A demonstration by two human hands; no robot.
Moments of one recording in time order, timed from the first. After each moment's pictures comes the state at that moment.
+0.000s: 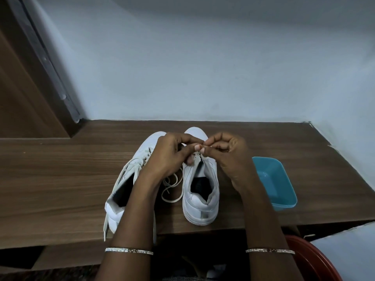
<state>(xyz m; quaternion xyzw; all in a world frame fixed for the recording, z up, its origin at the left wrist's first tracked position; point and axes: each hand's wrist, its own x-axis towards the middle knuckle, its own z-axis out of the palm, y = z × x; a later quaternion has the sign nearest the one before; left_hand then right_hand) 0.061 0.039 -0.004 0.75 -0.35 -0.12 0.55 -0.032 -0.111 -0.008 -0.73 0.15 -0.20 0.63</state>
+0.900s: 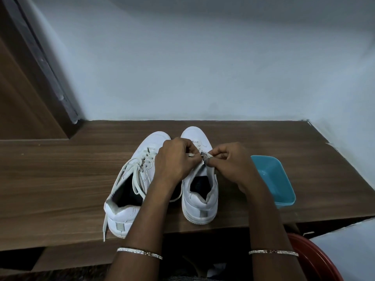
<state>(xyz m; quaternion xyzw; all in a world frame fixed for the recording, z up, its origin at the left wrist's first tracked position) 0.047 0.018 -0.017 0.89 -0.25 -0.02 0.38 -0.037 -0.126 -0.017 -0.85 0.25 -0.11 0.45</state>
